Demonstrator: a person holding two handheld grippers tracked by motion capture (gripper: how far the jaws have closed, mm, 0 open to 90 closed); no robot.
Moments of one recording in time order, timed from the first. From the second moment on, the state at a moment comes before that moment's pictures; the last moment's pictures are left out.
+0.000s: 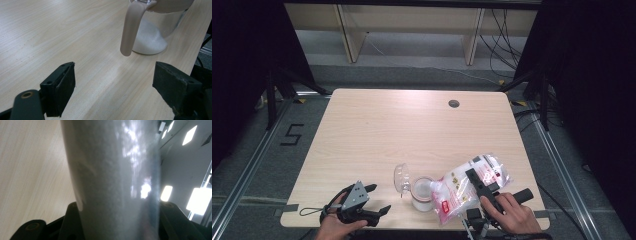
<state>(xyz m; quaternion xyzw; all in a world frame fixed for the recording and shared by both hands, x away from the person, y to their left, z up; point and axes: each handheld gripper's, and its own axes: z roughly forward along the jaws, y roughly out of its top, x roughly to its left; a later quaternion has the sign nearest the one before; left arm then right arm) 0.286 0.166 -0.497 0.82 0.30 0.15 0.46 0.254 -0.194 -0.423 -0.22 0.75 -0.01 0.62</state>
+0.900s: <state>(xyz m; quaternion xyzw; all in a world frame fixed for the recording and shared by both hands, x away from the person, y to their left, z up) 0.287 0.166 -0.497 0.82 0.30 0.15 0.46 0.253 -0.195 -0.424 -0.22 0.75 -0.01 0.62</state>
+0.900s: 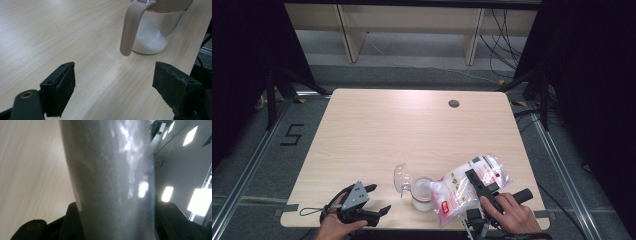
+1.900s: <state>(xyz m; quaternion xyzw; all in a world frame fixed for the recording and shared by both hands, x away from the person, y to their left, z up) 0.286 0.166 -0.497 0.82 0.30 0.15 0.46 0.254 -0.193 -0.421 -0.23 0.75 0.00 0.62</state>
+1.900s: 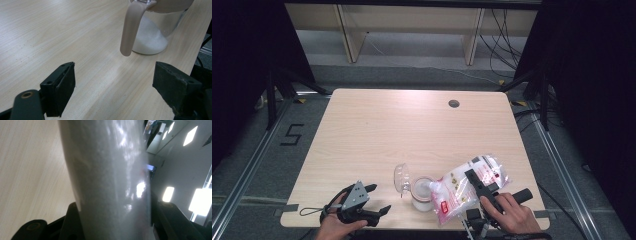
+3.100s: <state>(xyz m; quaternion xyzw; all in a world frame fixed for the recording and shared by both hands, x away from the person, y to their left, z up) 0.286 0.166 -0.497 0.82 0.30 0.15 0.46 0.248 -0.182 -0.422 -0.24 0.75 0.01 0.61</state>
